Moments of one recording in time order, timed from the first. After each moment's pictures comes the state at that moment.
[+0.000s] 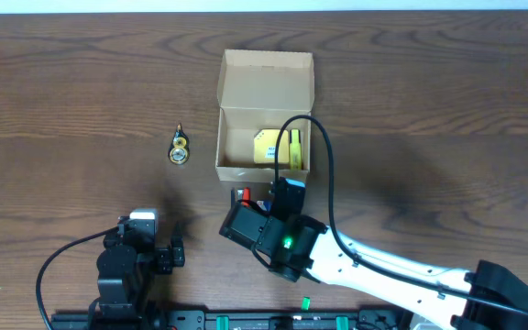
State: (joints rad) left arm -0.03 0.01 0.16 -0.75 0.01 0.01; right arm 1.13 1.56 1.04 -0.75 0.33 1.35
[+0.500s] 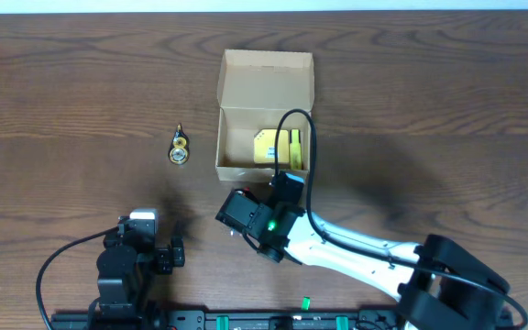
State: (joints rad) left arm -0.03 0.01 0.16 -0.75 0.01 0.01; right arm 1.06 1.73 1.04 -0.65 0.35 1.40
